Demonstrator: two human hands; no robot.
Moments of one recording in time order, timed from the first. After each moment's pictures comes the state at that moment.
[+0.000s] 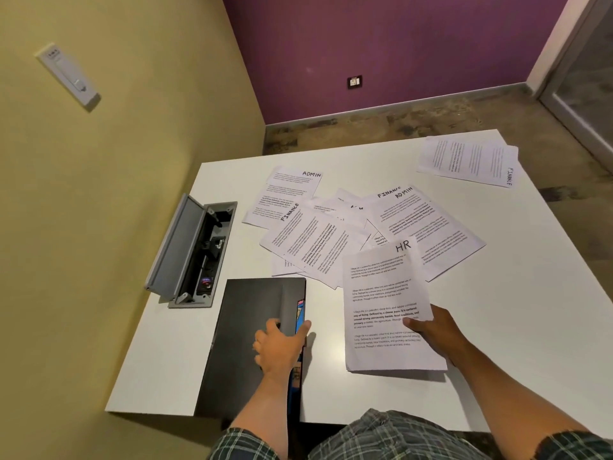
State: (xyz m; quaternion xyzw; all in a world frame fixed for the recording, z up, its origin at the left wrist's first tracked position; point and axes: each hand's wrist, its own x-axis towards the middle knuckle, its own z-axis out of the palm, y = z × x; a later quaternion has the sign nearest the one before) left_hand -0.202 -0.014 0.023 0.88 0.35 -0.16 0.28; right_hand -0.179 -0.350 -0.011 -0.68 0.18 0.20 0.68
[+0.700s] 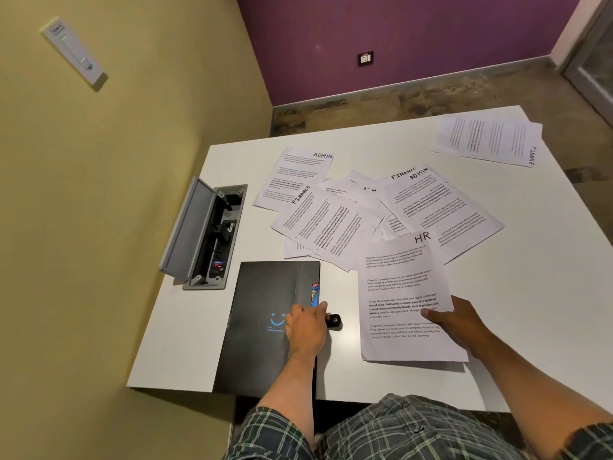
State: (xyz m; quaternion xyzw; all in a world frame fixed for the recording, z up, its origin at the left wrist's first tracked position) left_hand -0.205 -0.033 0.013 0.92 0.23 -0.16 0.28; right_hand -0.193 -0.350 -0.016 -0.65 0.22 0.19 0.70
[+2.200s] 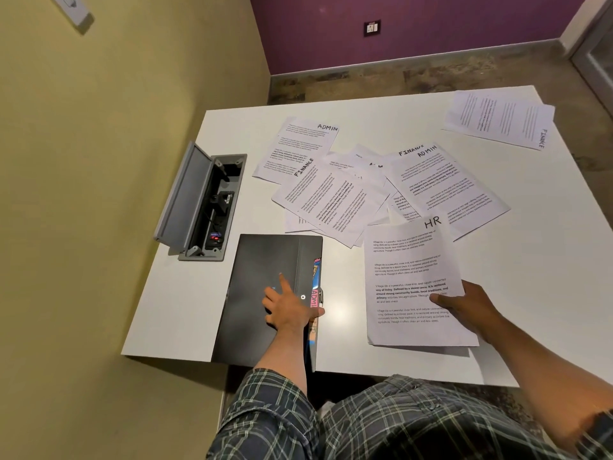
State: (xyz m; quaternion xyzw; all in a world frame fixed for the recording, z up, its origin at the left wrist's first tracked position) left_hand -0.207 0.009 -0.008 0.91 0.31 -0.23 0.14; right_hand -0.205 -0.357 -0.013 -0.65 0.25 0.21 0.69
